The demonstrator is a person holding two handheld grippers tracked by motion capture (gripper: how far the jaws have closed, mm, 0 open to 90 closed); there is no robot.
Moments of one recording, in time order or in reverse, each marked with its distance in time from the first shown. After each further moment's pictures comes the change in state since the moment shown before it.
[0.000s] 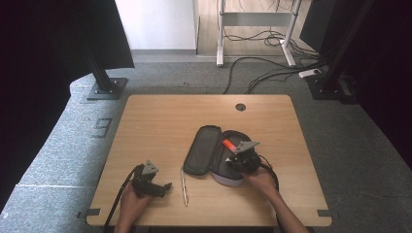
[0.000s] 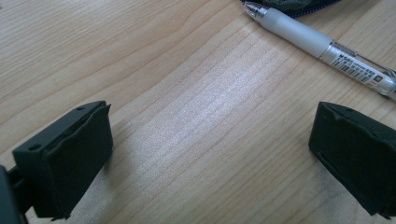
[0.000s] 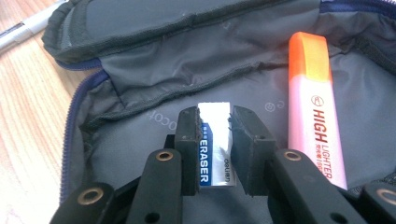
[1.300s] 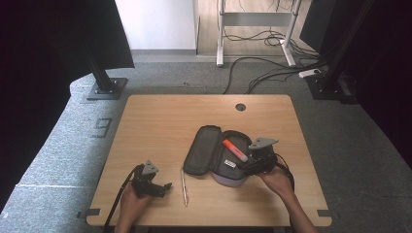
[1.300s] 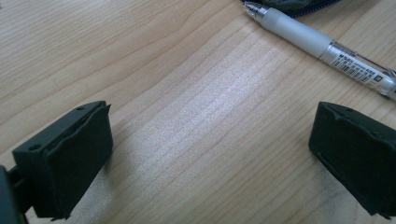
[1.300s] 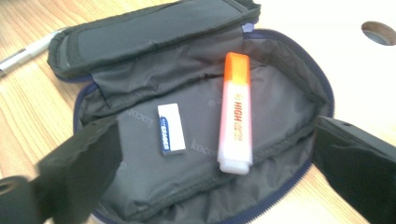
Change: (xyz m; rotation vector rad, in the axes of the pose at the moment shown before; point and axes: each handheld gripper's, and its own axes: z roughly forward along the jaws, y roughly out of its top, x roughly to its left) left arm 0.000 0.000 0.000 0.001 0.000 0.001; right arm -0.009 0.000 -0.060 -0.067 -0.116 0.020
